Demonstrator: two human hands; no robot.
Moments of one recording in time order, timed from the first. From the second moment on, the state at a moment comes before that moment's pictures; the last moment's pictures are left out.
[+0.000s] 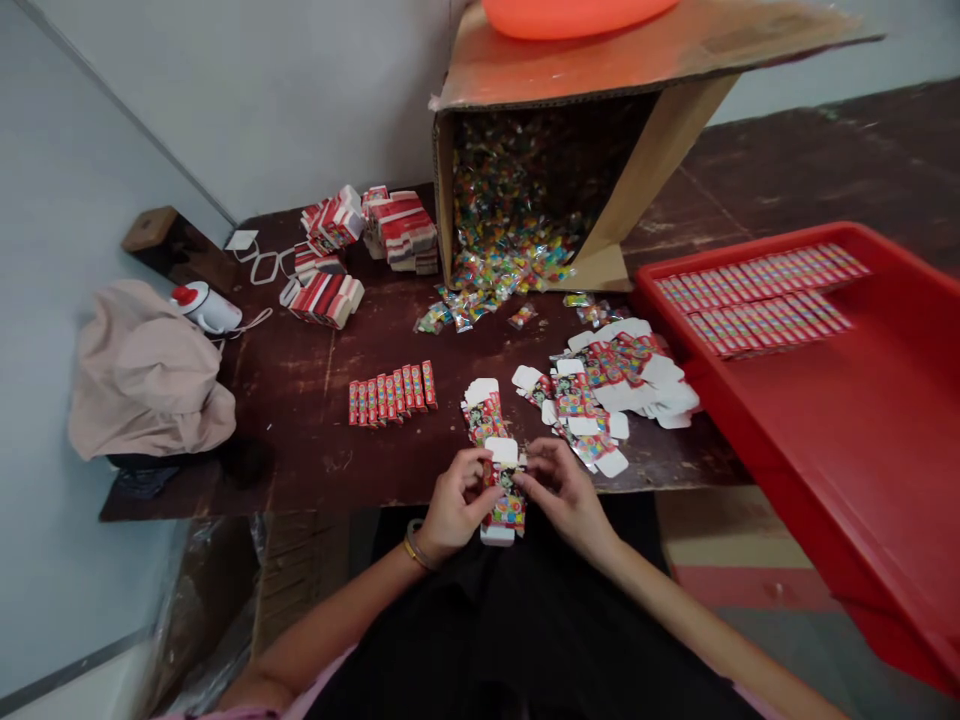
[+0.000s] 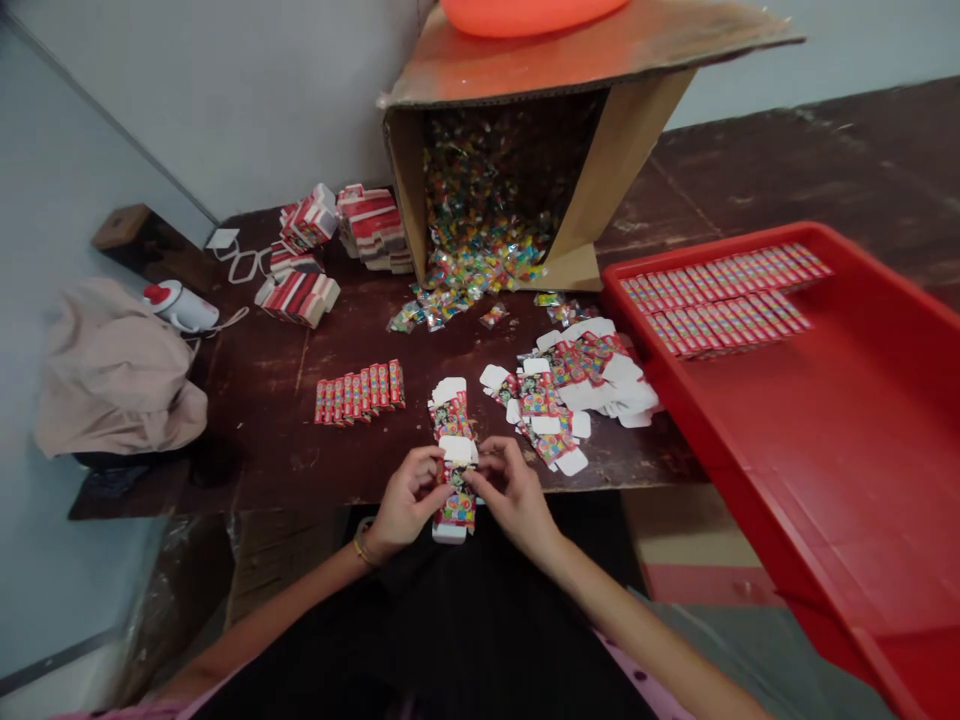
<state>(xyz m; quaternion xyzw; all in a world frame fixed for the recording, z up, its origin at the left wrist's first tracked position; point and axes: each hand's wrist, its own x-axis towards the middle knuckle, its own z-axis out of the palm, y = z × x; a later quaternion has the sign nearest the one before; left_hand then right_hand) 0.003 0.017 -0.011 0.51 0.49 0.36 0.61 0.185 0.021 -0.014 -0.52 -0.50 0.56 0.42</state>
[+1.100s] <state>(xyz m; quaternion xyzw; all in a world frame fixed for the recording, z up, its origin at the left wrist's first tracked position) -0.010 -0.004 -0.030 0.12 0.36 0.26 0.89 0.176 0.024 -0.013 -0.44 -0.61 0.60 0.27</state>
